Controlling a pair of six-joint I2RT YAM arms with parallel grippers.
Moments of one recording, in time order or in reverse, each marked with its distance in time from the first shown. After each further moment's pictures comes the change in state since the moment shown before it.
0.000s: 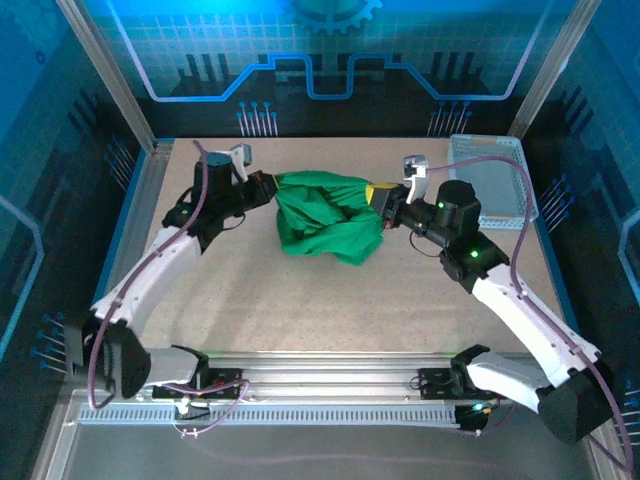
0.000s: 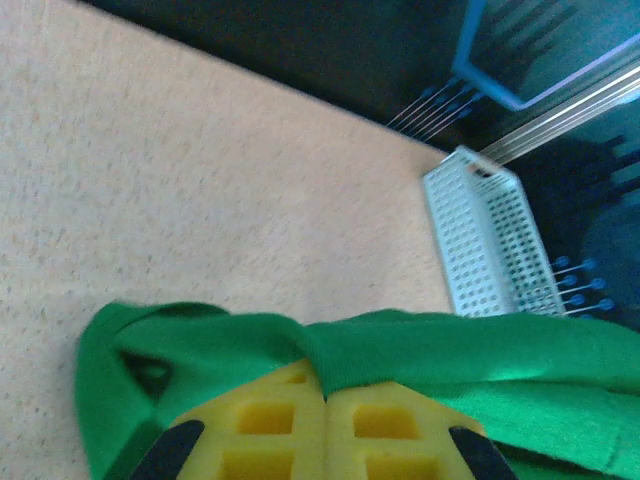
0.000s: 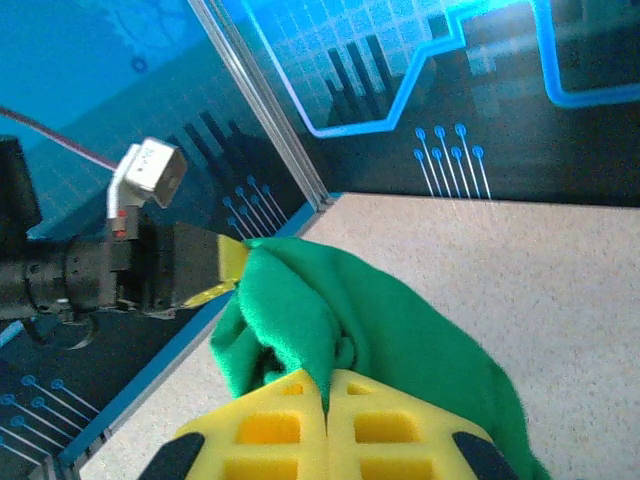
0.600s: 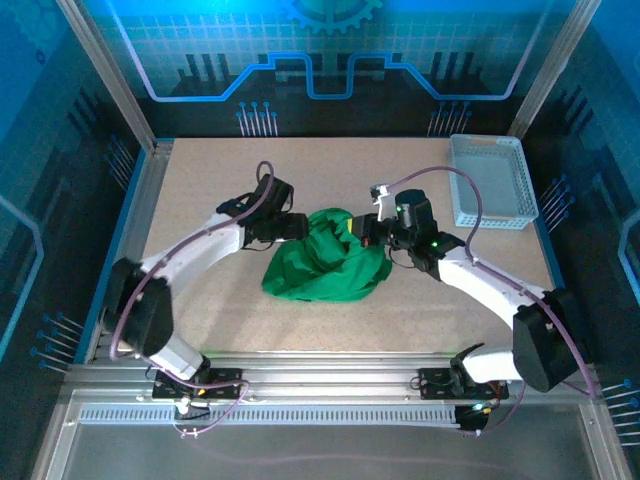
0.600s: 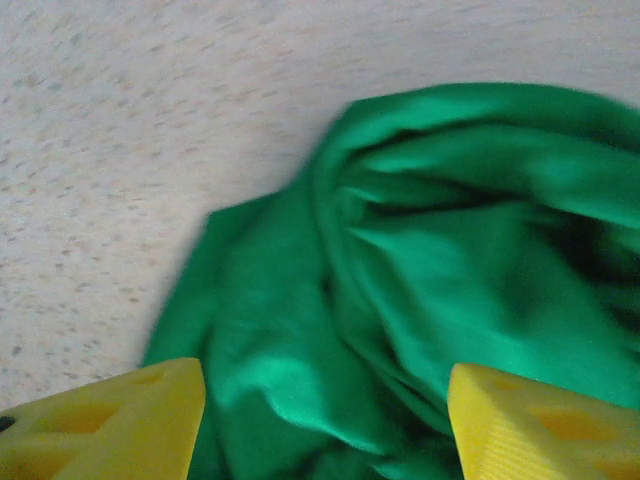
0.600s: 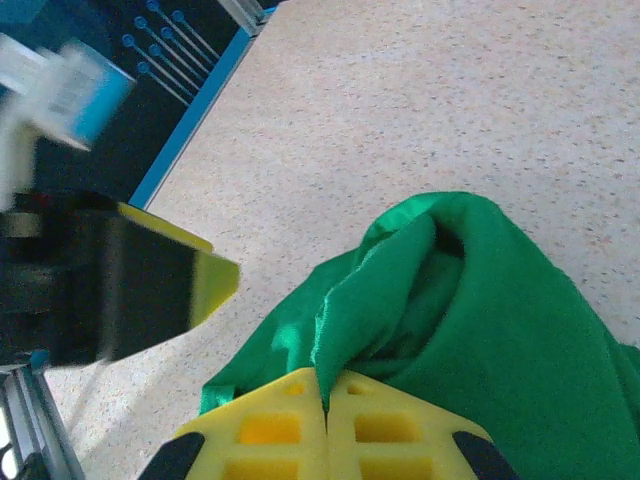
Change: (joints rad) left arm -0.235 0.218 0.065 -0.339 -0.260 0.055; right arm 0.048 0.287 -0.101 0.028 -0.027 0.039
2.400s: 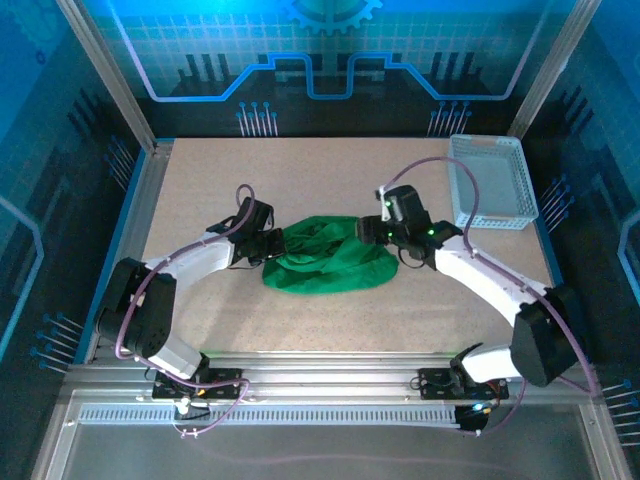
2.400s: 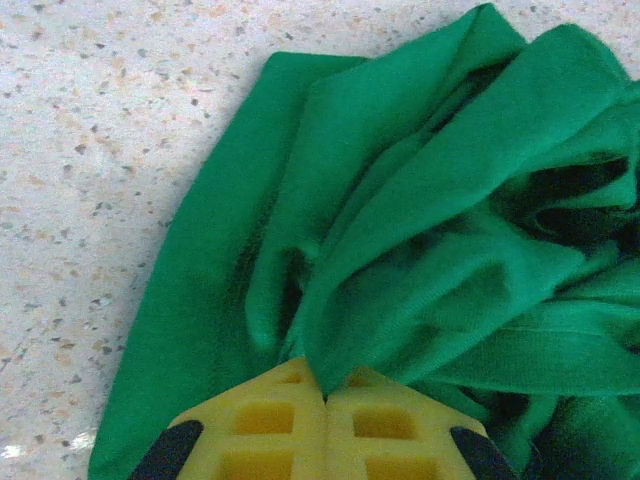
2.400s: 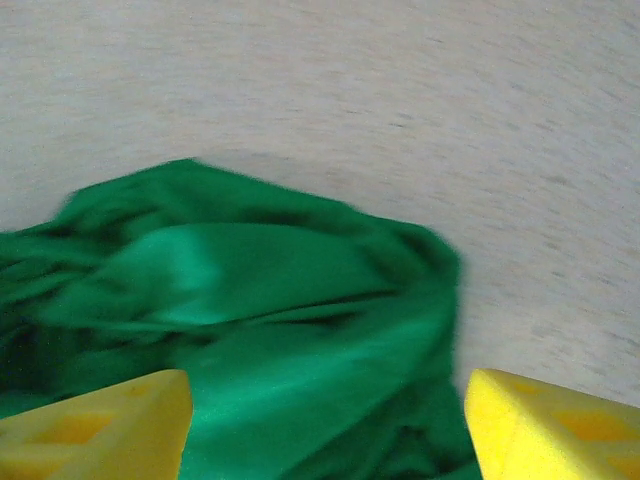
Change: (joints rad) left arm 0.140 0.031 -0.293 0.258 0.151 -0.095; right arm 0.054 0.033 0.162 -0.401 0.422 -0.149
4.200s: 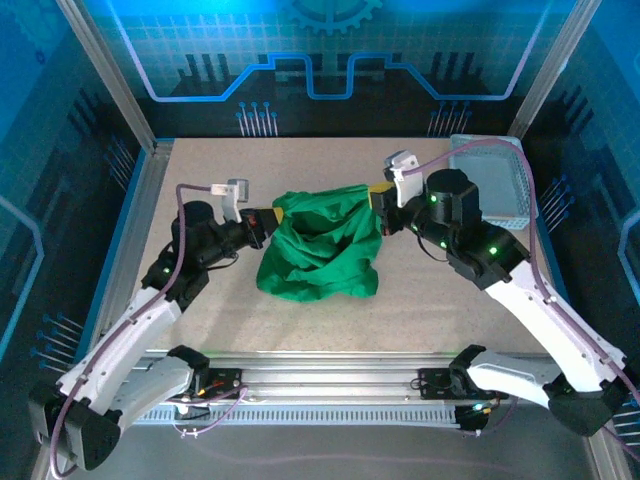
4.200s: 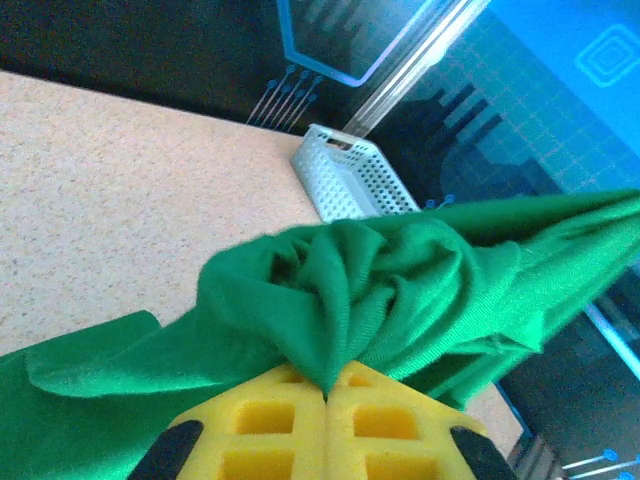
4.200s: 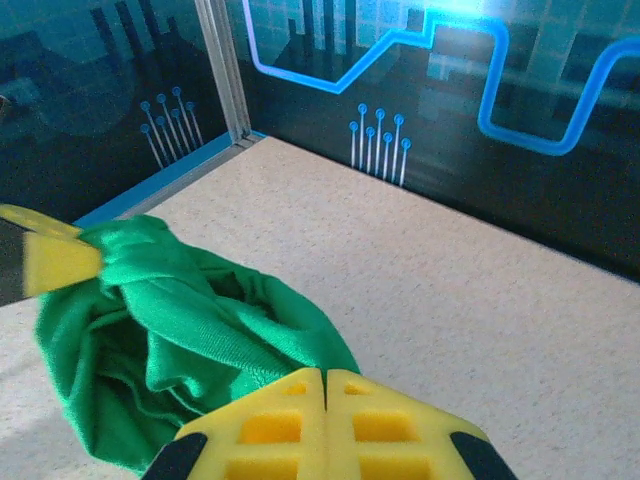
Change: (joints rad) left arm -0.004 -0.584 -0.079 0.235 0.202 0.090; right arm 0.069 -0.300 0.263 -0.142 -0.091 -0.231
